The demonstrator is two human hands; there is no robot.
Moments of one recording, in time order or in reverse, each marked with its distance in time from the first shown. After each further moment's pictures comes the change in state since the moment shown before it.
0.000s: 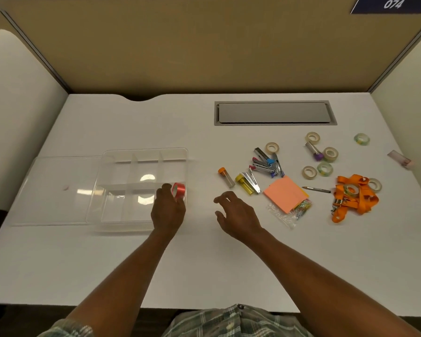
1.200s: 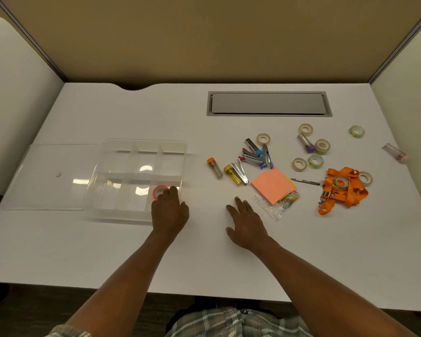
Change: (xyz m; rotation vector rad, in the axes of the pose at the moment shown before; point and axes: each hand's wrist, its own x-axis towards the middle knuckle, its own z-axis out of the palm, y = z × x) left_hand -0.052 0.026 0.017 0.377 -0.113 0.200; right_hand -0.052 0.072 0.012 -0.130 -0.325 0.122
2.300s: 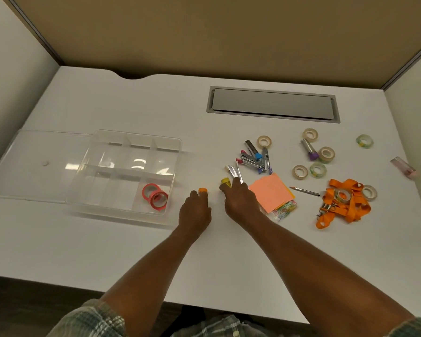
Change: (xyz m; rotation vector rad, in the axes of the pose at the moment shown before) left_hand 0.015 0.077 0.054 -0.105 -0.229 0.057; right_hand 0.064 0.005 -0.055 -0.147 0.182 -0.068
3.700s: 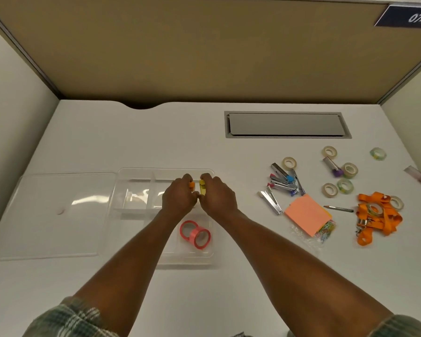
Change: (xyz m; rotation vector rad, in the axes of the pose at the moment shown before) left_hand 0.115 -0.132 -0.131 -0.164 0.111 0.057; right_hand 0.117 -0.172 -0.033 0.326 0.183 0.175
